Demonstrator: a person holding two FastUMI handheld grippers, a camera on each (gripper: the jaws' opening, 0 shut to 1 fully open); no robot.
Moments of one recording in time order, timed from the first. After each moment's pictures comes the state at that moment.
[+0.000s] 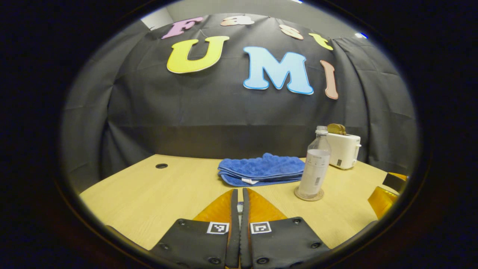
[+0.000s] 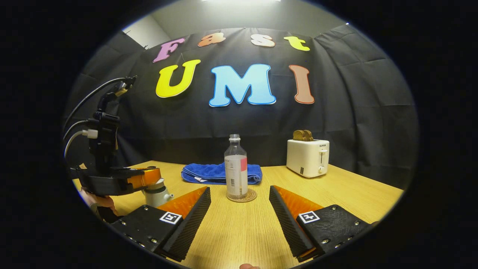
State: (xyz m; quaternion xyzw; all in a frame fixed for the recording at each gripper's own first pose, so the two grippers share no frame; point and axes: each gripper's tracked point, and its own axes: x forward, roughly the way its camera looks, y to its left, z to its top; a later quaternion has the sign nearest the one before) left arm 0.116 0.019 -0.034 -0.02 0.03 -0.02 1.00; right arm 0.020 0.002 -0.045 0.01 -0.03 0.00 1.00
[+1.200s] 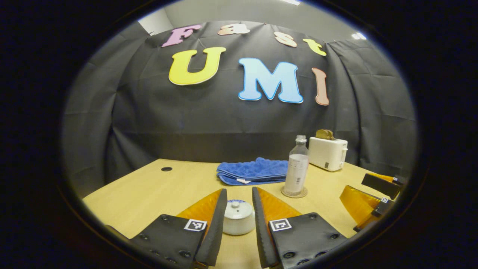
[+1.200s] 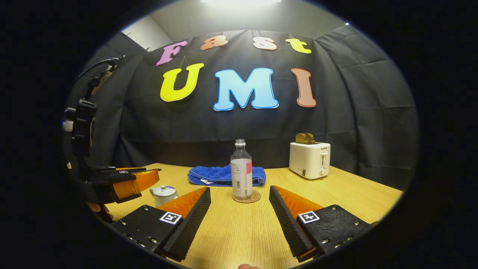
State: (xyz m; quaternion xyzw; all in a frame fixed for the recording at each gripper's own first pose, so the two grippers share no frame) left arm 0.028 0.009 -0.005 -0.01 0.00 -0.02 1.00; right arm -0.007 0.018 -0.029 0.01 -0.04 0.01 1.00
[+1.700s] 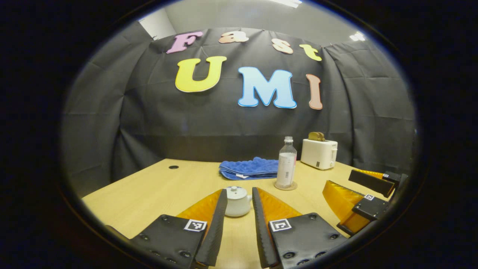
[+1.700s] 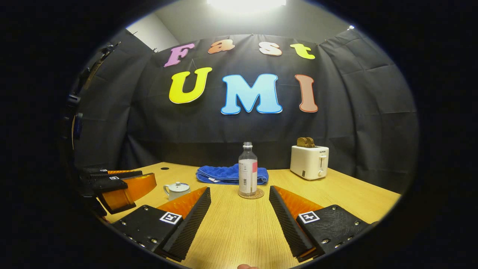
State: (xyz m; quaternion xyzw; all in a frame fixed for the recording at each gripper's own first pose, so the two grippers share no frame) left arm -0.047 0.008 -0.018 -0.02 0.00 -0.02 1.00; right arm -0.049 0.033 -0.031 0.00 -0.05 0.02 1.00
